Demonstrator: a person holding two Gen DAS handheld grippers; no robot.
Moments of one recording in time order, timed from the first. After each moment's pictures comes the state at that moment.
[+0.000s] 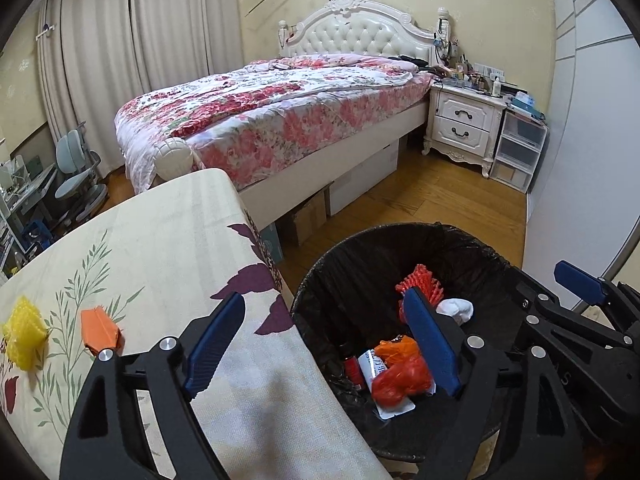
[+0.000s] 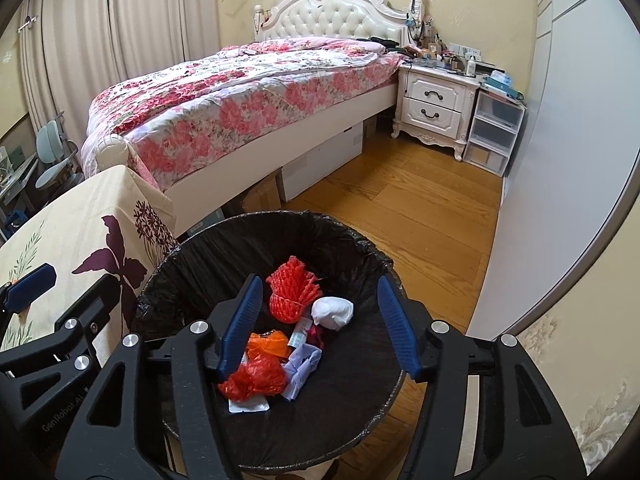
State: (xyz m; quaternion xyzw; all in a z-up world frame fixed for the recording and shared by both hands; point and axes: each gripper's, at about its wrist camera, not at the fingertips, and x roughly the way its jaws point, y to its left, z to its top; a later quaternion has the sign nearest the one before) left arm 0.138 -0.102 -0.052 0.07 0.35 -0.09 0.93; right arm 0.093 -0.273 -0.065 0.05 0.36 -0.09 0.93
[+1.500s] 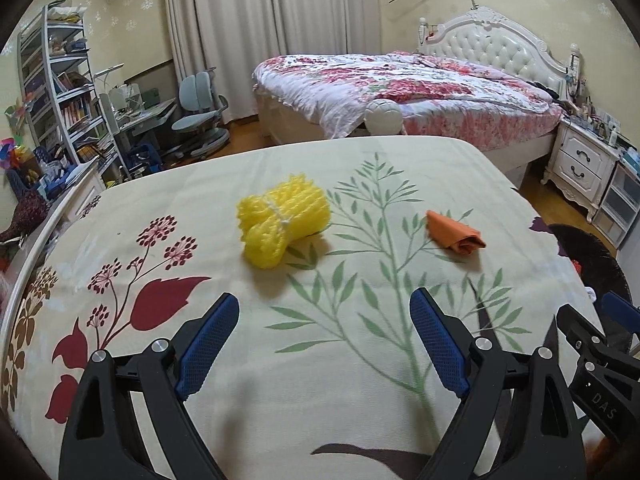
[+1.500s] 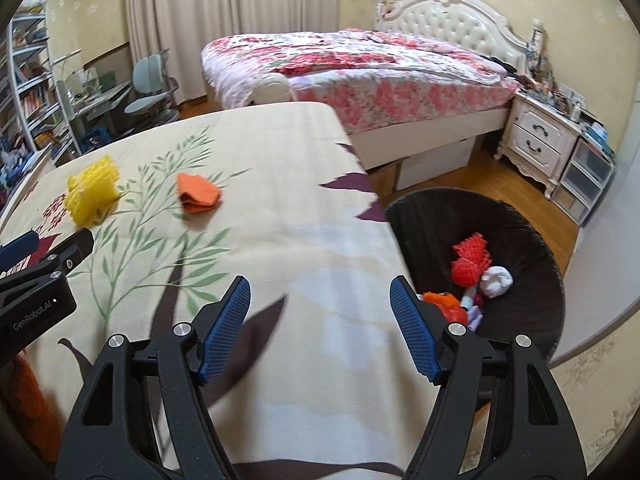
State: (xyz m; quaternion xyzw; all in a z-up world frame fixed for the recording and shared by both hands) left arm 0.060 0.129 -0.047 0.00 0.36 0.12 0.92; right arm 0.047 -0.076 -0.062 -0.03 0.38 0.08 0.92
